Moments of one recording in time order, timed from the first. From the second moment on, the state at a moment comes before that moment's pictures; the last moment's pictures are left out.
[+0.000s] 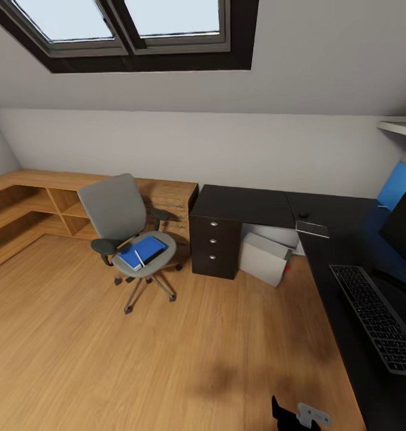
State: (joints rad) left arm -0.01 -0.01 -0.22 -0.62 0.35 -0.09 0.28; right arm -0.43 -0.01 0.34 0.02 -0.74 -0.61 0.11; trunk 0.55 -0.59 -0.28
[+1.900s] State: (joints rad) left arm -0.01 -0.02 -0.22 -0.62 0.35 -0.08 0.28; right arm -0.43 -0.01 0.34 0.02 -0.74 -0.61 0.11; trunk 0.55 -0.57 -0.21
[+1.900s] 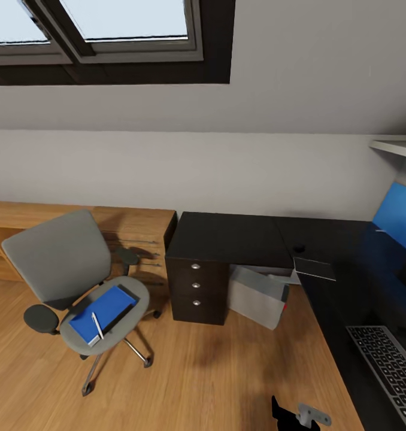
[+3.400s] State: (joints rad) left arm -0.01 -0.02 -0.22 -0.62 0.35 -0.09 0.28; right arm -0.43 -0.01 0.34 0.01 -0.74 -0.62 0.11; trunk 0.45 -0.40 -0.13
